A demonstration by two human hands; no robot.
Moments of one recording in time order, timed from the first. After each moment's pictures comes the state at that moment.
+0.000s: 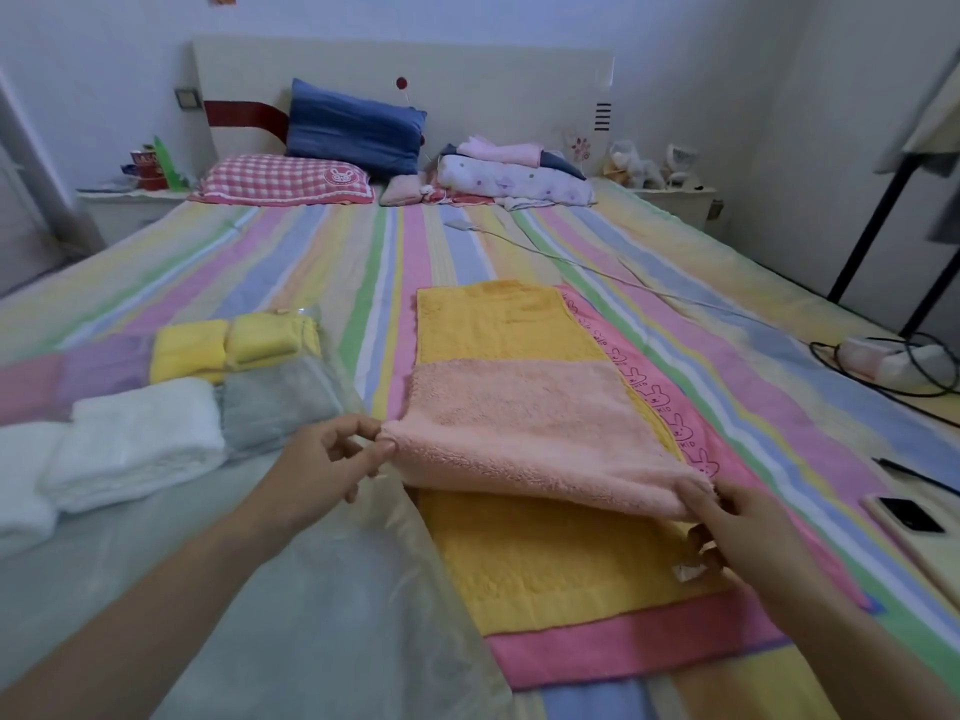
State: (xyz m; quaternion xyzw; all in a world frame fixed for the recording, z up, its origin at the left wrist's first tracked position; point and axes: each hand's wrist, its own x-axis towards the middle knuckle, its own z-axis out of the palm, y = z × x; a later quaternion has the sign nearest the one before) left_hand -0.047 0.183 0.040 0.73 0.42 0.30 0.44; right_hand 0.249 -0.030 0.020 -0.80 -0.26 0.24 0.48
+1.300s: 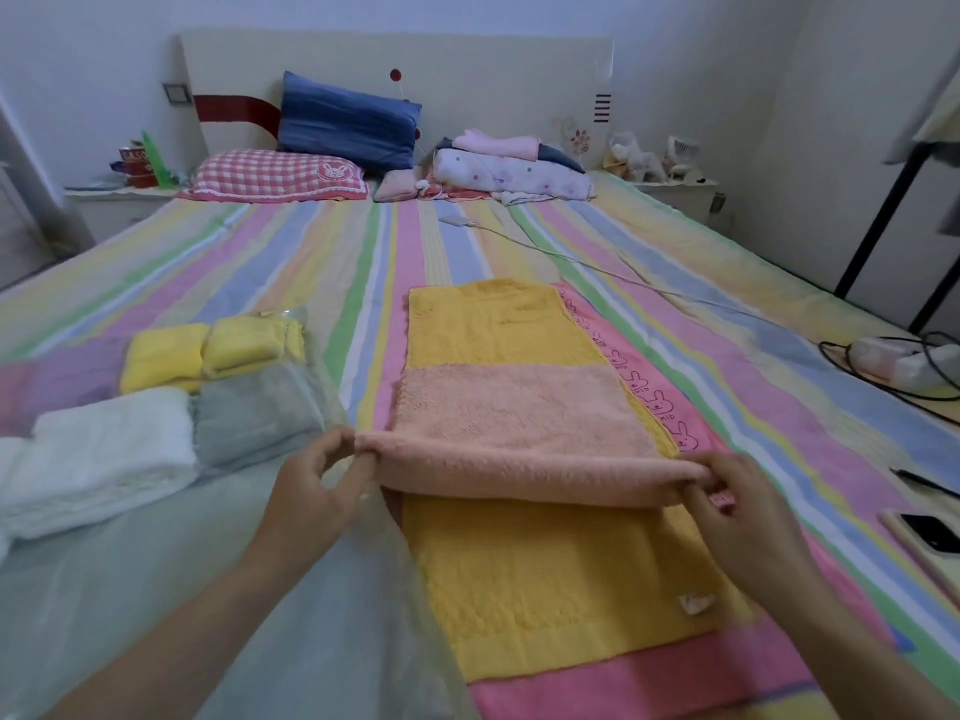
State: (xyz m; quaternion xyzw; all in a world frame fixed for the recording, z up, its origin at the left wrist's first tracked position) left_hand -0.022 0.197 0.000 0.74 0.35 0.42 0.38; right_hand 0.275 -0.006 0.006 -0.80 -0.43 0.05 0.42
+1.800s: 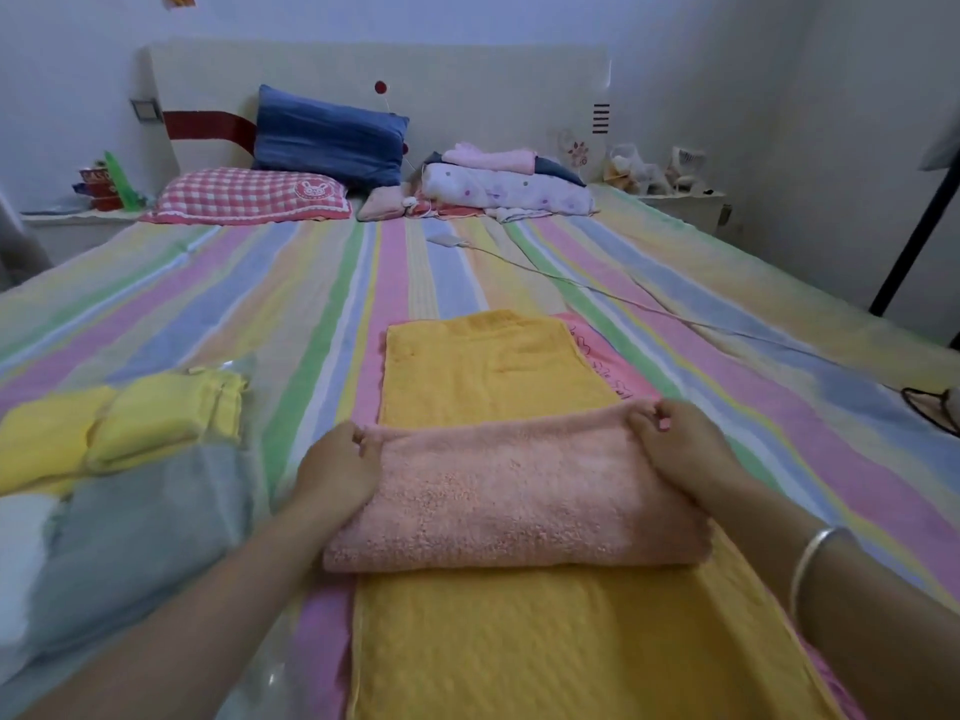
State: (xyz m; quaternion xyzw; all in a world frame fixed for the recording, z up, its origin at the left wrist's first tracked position) left_hand 0.100 0.372 -0.028 0.75 0.57 0.24 0.22; right_hand 0.384 0.202 0.000 -0.87 -0.37 0.09 0.31
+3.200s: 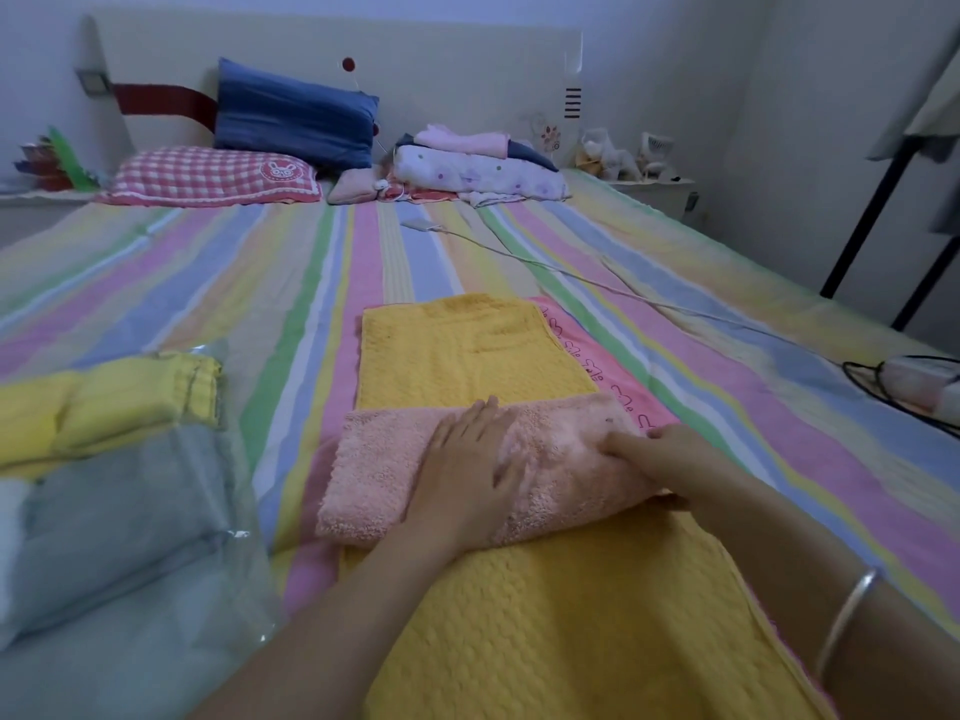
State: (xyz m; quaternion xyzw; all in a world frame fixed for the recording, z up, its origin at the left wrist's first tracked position) left_hand 0.175 0.275 -0.033 0.93 0.29 0.20 0.15; right_hand 0.329 0.147 0.040 -0.85 -0.22 0.31 0.36
